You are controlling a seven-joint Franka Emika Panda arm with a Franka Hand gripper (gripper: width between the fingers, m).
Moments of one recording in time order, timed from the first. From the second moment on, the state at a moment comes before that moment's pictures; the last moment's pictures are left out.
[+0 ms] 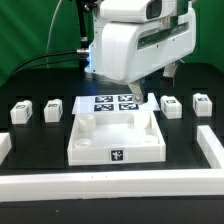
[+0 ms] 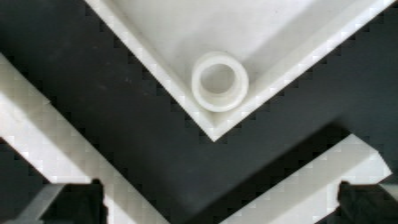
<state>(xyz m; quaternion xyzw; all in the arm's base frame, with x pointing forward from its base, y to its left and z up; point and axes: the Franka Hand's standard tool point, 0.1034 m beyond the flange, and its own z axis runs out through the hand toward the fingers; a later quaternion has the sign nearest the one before) 0.566 0.056 0.114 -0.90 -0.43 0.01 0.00</state>
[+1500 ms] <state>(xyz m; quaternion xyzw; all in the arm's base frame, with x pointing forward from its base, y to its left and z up) 0.539 0.035 0.093 -0.88 -0.47 0.01 0.00</state>
